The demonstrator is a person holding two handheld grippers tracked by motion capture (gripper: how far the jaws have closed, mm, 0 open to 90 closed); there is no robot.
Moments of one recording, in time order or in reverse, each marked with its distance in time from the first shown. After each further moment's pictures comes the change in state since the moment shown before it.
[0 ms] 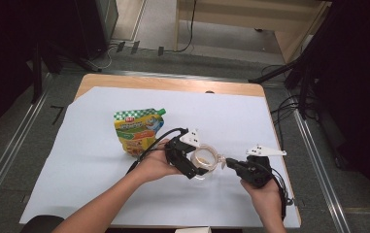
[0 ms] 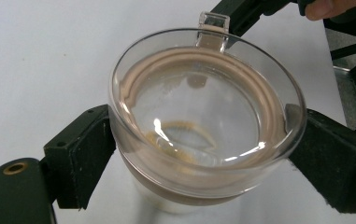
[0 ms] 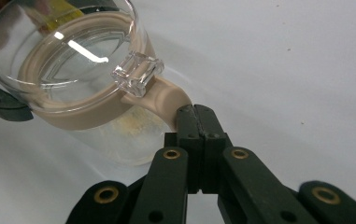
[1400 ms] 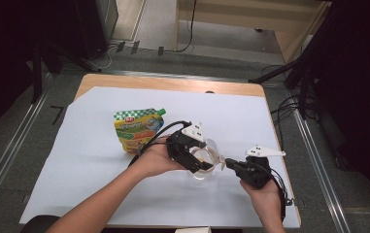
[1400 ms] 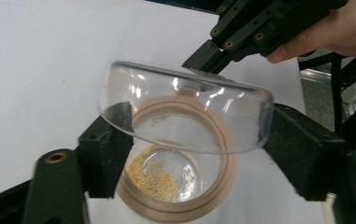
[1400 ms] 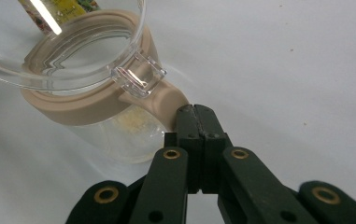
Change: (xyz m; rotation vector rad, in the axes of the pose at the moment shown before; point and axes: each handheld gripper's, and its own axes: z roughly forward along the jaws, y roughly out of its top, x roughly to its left) left arm -0.008 0.030 -0.023 -0.013 -0.056 0.005; right arm 0.002 0.000 0.000 0.001 0.002 -0.010
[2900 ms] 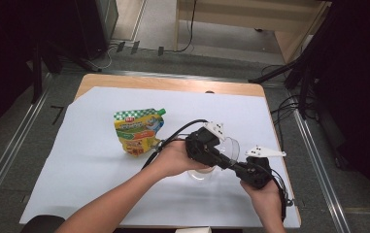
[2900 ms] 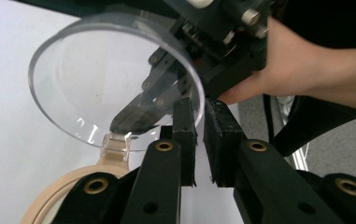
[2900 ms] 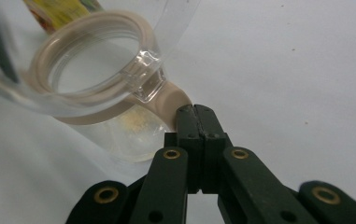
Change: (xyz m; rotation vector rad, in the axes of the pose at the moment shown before) left arm -0.013 0.040 0.021 0.031 -0.187 -0.032; right arm 0.000 0.000 -0.002 0.000 0.005 -0.005
